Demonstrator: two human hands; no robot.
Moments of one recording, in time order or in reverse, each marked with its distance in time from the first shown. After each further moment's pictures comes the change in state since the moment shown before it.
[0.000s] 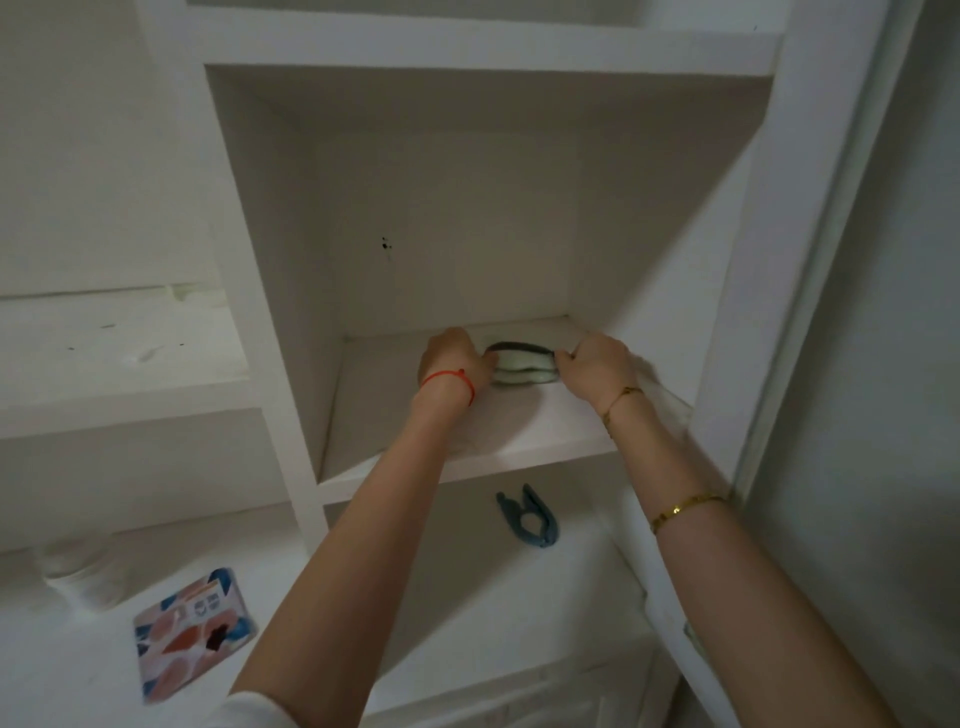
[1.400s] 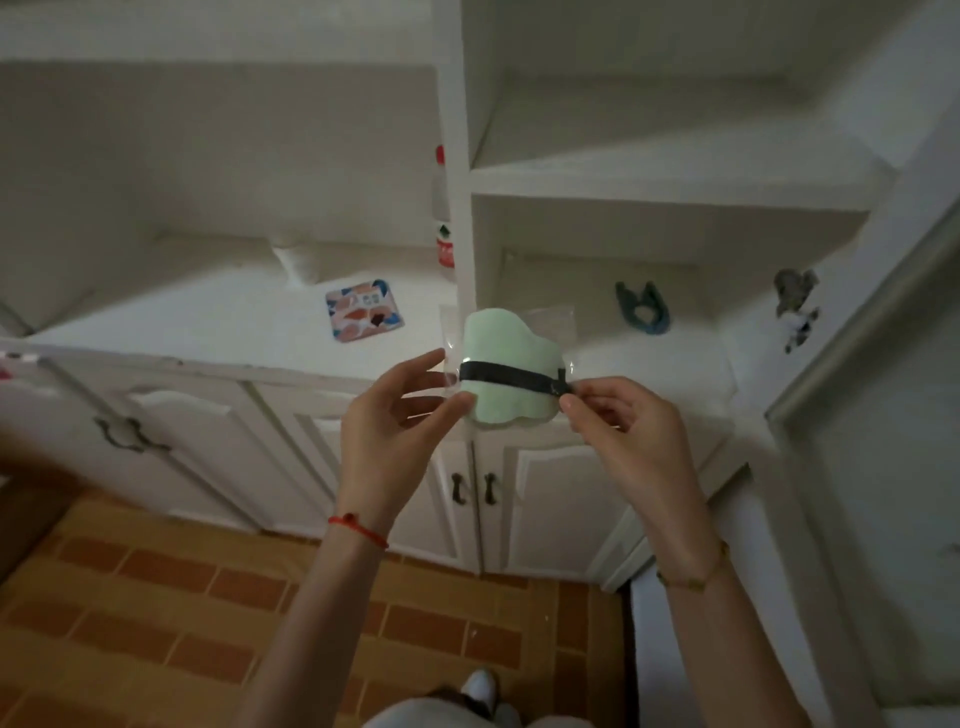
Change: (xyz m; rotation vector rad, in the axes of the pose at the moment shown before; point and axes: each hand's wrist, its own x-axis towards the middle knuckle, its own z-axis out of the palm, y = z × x) left_hand -0.375 -0.136 -0.010 -0.575 0.297 -0.287; right_hand -0.320 0.039 0.042 0.786 -0.460 -0.041
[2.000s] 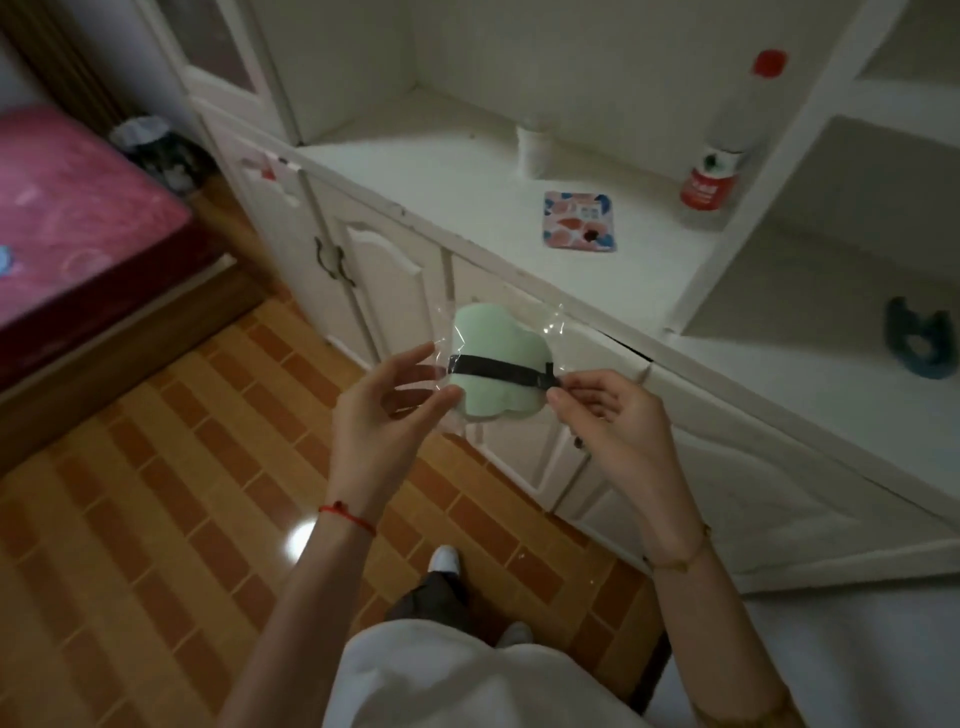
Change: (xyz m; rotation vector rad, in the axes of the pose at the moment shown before) left_hand -0.103 -0.063 -0.126 0.026 0.434 -0.236; right_hand -0.039 -0.004 0.143 0.023 -0.536 0.027
